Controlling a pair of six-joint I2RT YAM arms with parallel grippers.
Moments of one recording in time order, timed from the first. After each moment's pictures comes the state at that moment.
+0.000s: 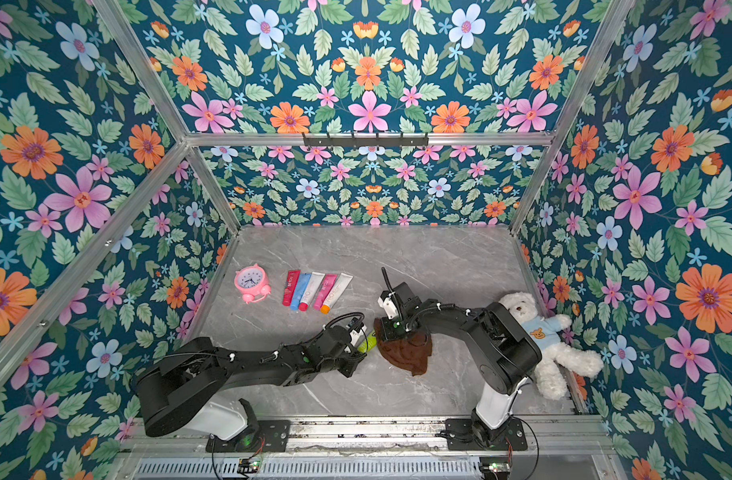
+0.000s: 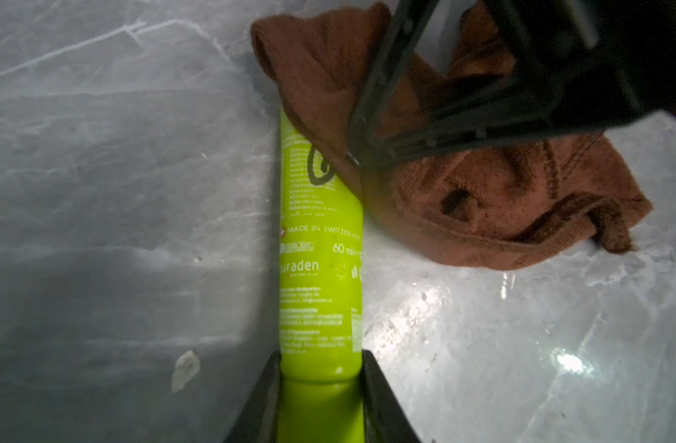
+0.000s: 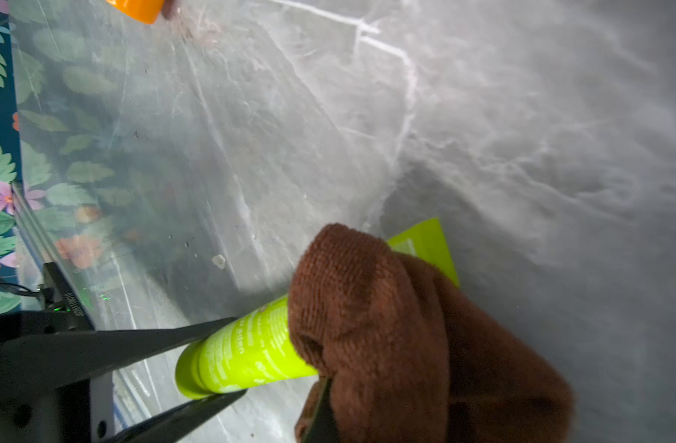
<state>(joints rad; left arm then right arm) -1.00 1.50 0.52 0.13 -0.03 -0.34 0.64 1.73 0.89 -0.23 -0.42 0.40</state>
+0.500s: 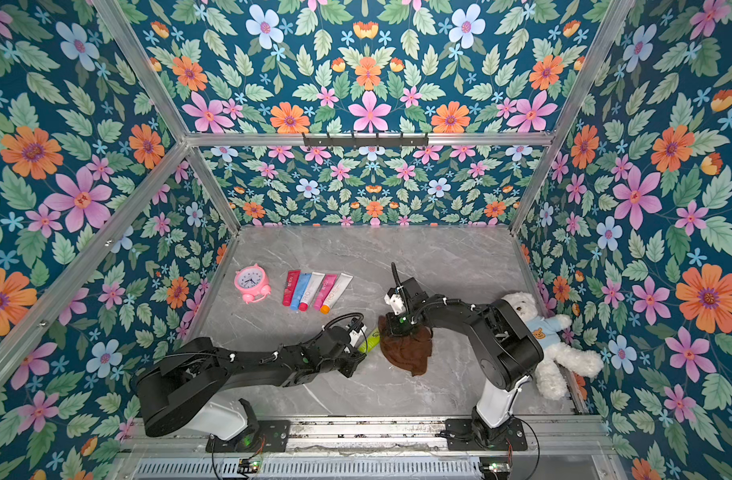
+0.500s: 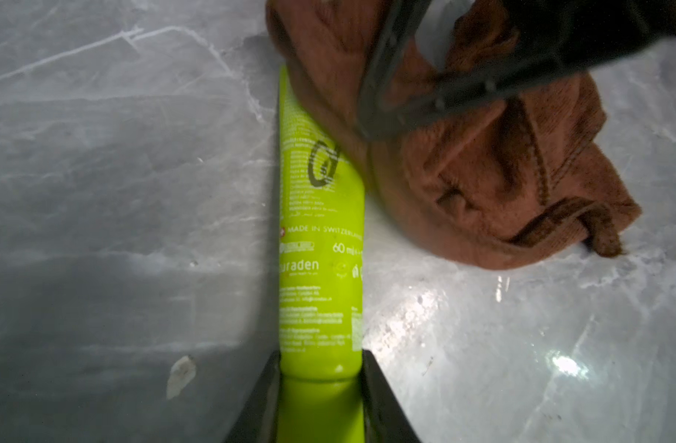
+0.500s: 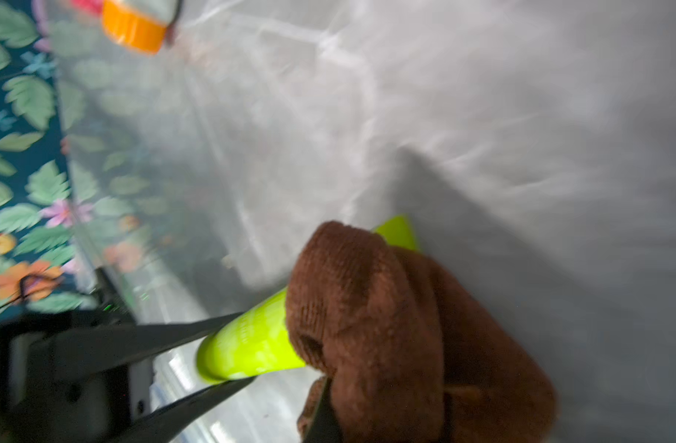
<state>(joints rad) -1.00 1.49 0.50 0.15 -0.02 -0.34 0.52 1.74 0.94 -0.32 -0.46 0.38</state>
